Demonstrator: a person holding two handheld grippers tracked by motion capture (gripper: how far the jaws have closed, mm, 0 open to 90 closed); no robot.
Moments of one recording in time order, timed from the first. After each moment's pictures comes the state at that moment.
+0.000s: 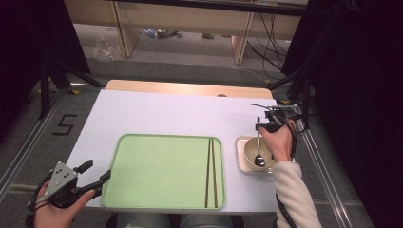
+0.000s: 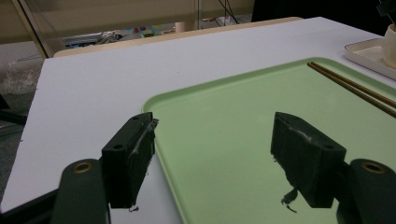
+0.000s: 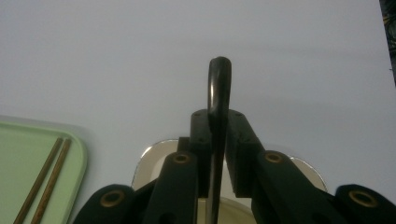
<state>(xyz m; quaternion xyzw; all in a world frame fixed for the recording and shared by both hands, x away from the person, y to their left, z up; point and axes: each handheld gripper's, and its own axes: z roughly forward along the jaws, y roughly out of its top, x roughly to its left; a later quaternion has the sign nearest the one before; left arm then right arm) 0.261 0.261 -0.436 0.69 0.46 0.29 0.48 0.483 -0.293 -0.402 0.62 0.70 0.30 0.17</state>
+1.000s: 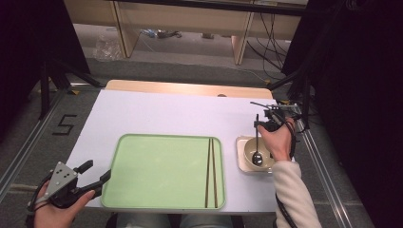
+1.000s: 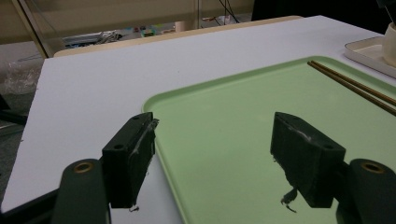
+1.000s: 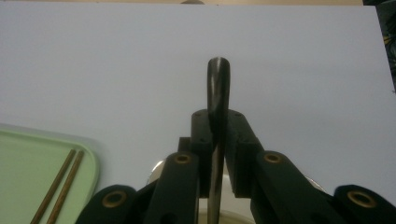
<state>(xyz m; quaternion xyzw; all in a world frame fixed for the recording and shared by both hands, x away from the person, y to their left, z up) 0.261 0.261 -0.436 0.69 0.46 0.29 0.48 0.482 -0.291 -0.396 0.60 0.71 0.32 0.19</state>
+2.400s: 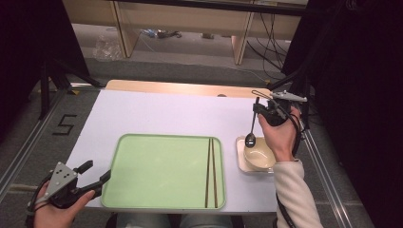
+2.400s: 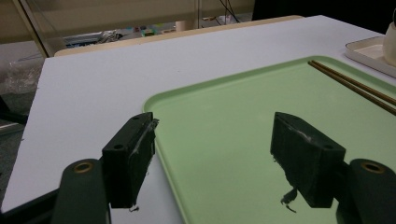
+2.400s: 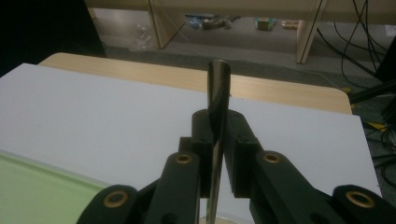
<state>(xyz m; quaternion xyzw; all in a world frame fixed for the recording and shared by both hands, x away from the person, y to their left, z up) 0.260 0.261 -0.436 0.69 0.46 0.29 0.48 0.456 -0.268 -0.335 0.52 0.69 0.43 0.27</state>
